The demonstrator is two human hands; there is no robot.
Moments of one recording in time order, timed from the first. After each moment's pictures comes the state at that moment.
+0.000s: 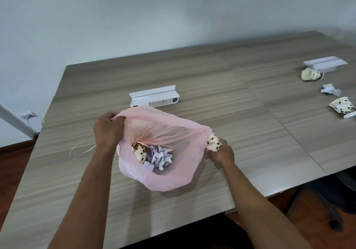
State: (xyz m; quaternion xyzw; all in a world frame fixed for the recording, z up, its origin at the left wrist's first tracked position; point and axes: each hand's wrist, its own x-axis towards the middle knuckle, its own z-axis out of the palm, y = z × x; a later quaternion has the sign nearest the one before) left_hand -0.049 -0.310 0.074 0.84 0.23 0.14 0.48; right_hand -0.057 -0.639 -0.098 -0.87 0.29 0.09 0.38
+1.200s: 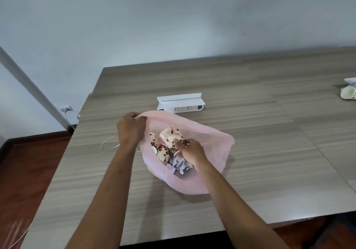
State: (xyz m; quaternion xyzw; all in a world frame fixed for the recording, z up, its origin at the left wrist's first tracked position) left_hand -0.060 -0.289 0.091 0.83 0.26 0.16 0.47; right_hand -0.062 -0.469 -0.002 -0.83 0.06 0.18 0.52
